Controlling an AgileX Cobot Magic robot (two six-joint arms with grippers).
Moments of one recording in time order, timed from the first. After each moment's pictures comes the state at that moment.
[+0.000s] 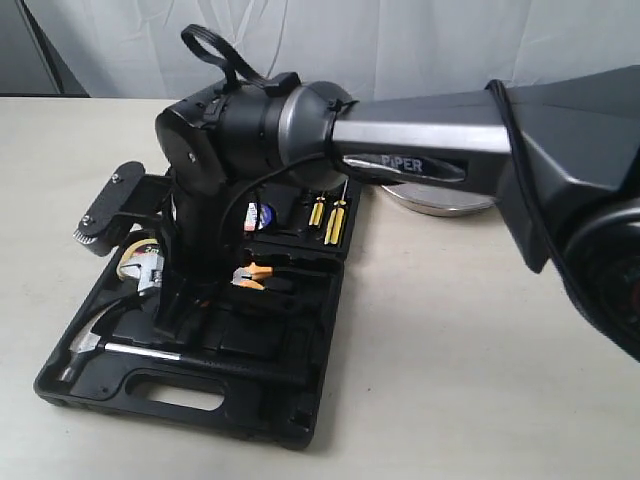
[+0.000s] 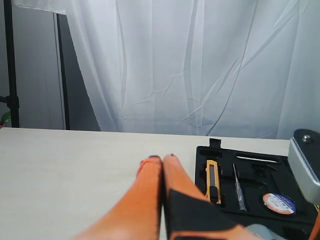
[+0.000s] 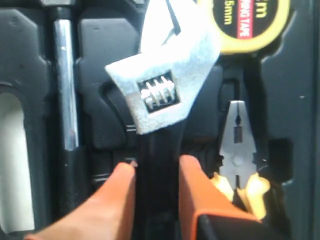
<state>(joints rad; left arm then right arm) 0.09 0.01 0.00 -0.08 0.05 -0.02 0.94 2.17 -1.71 0.08 0.89 -0.45</state>
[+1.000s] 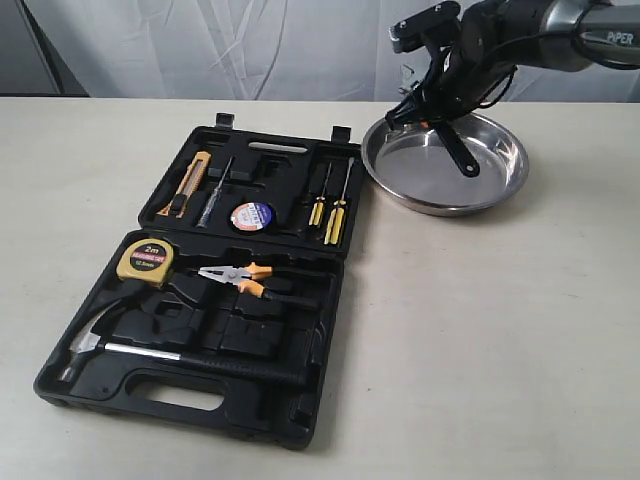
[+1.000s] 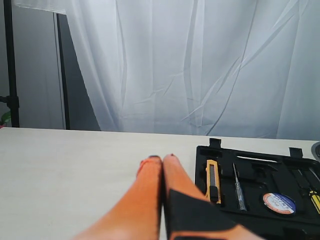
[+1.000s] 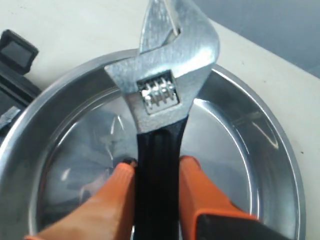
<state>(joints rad) 0.09 0.01 0.00 -0.08 0.05 -0.02 0.28 2.21 -1.71 -0.19 0.53 -0.08</state>
